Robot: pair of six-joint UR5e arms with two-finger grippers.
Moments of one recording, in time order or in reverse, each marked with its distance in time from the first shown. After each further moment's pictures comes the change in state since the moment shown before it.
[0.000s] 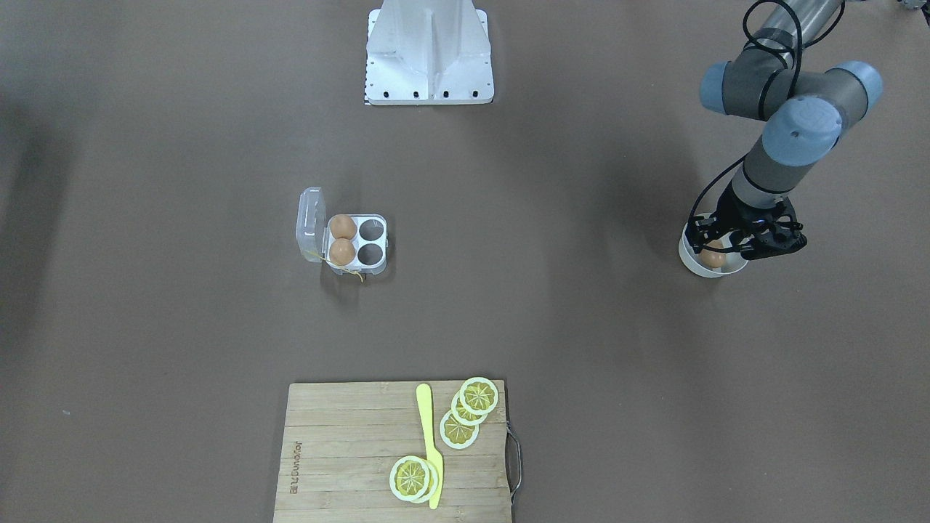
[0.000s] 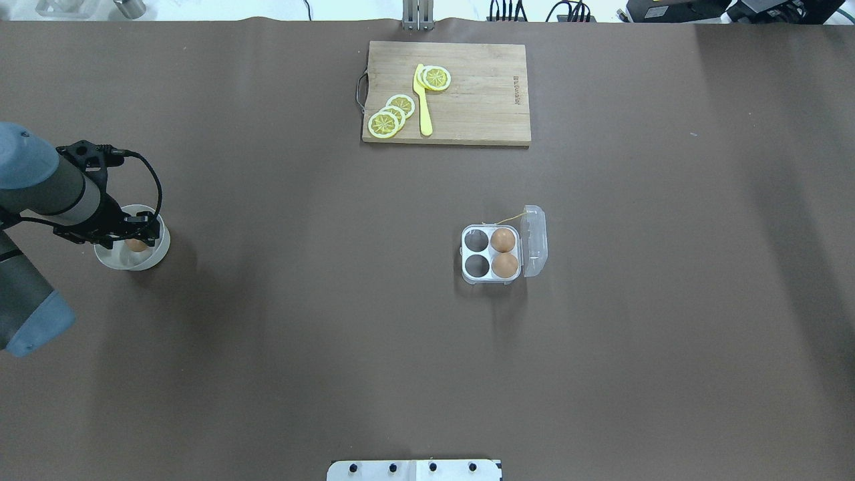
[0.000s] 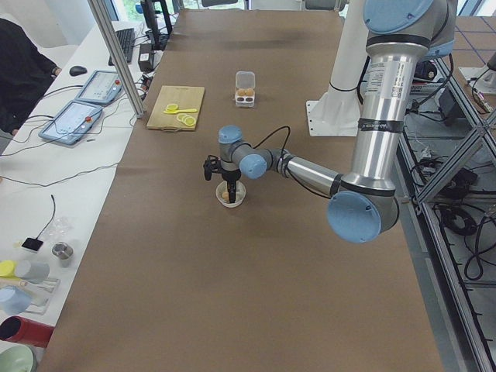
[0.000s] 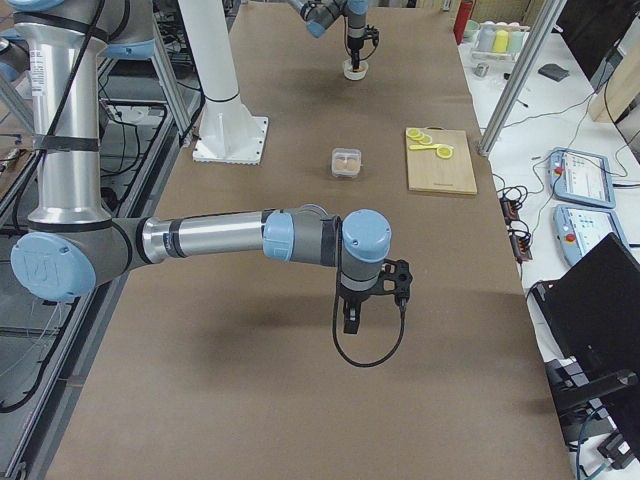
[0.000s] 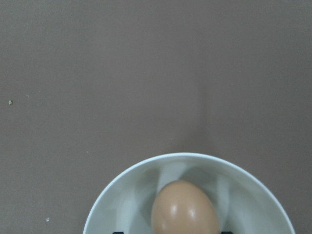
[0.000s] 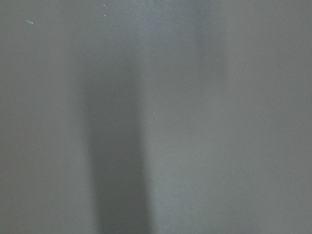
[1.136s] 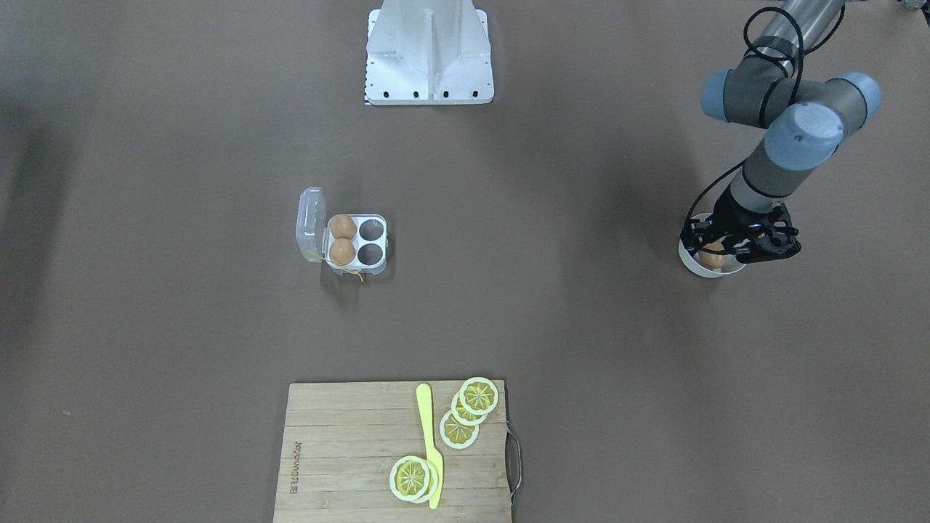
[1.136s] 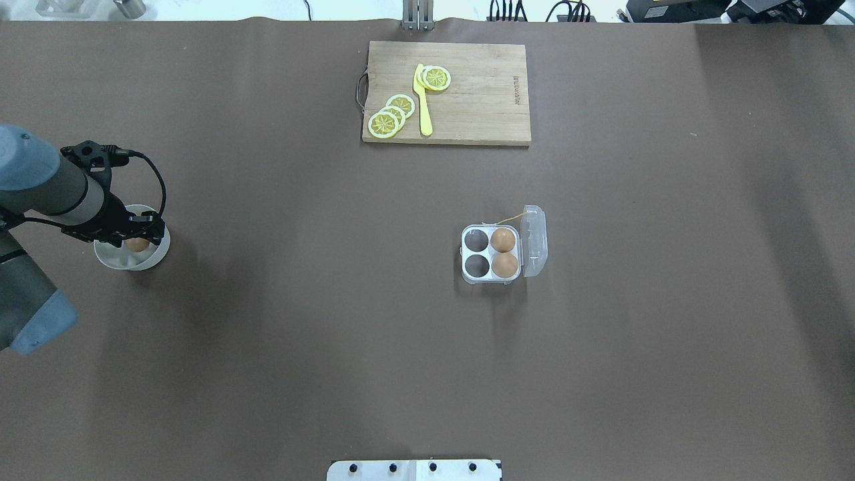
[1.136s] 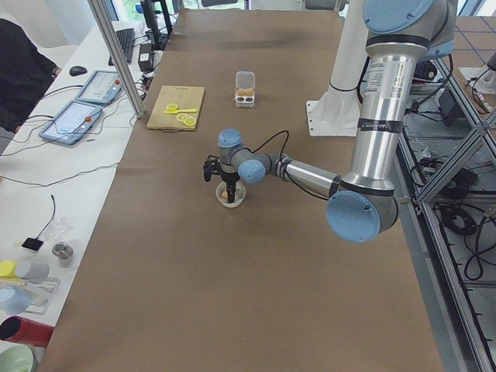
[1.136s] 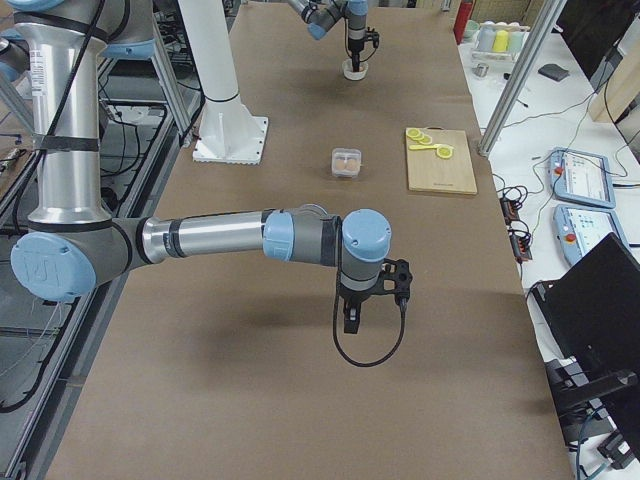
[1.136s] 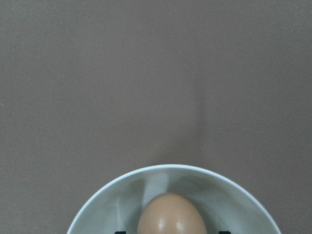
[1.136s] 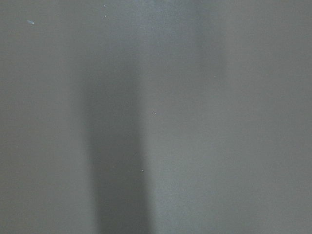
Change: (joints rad) left arm 0.001 -0.001 0.042 -0.100 -0.032 0.002; right arm 0.000 0.000 0.001 0.001 -0.001 -0.001
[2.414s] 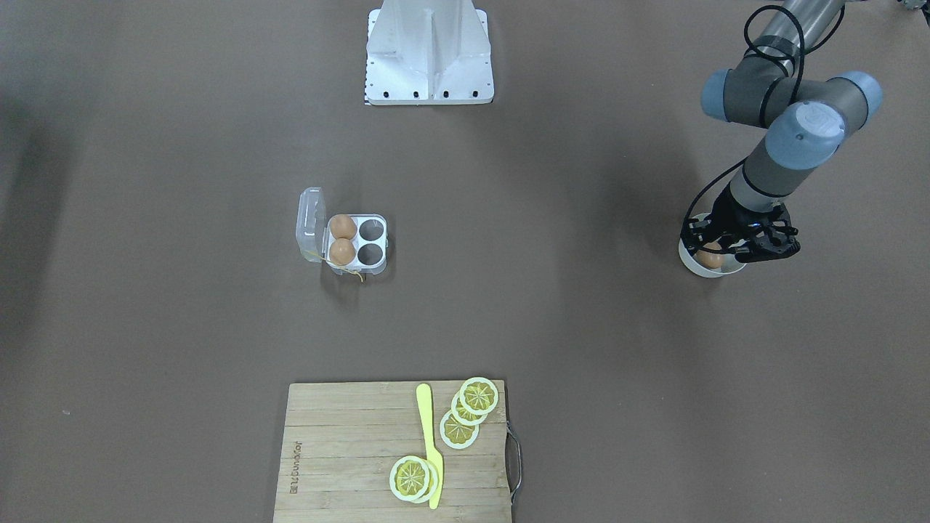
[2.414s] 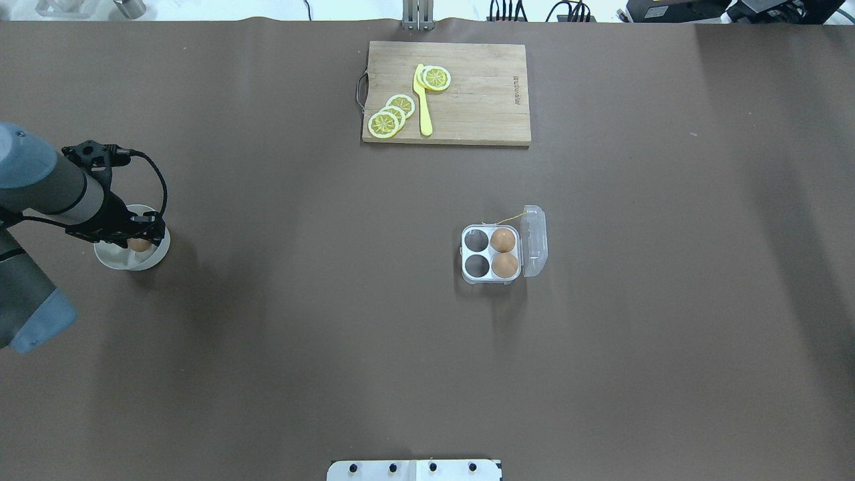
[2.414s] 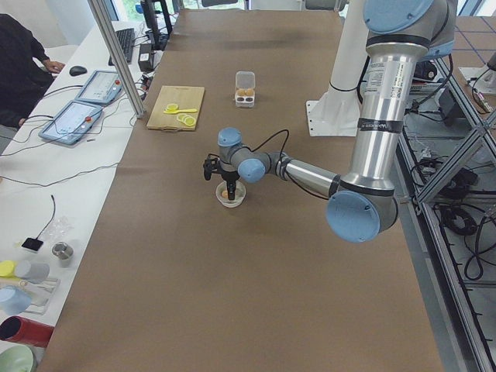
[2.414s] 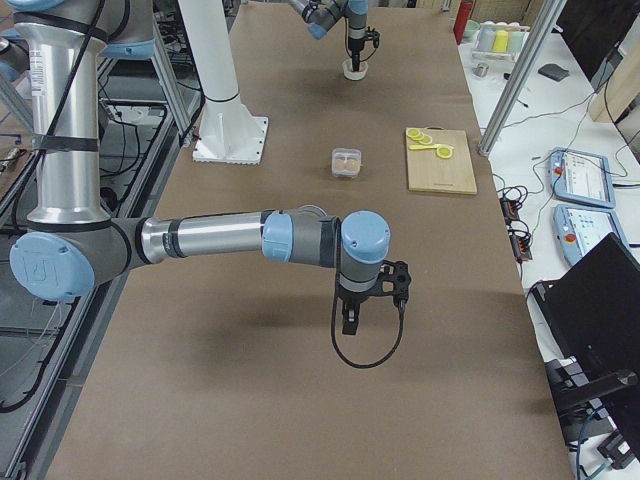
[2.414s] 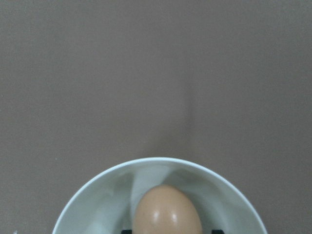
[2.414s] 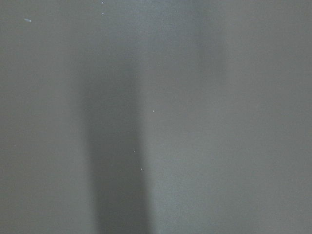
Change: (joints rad) left arm -0.004 -0.005 -0.003 0.006 -0.008 0.001; right arm 0.000 -0.004 -0.002 -0.001 -0.001 0.000
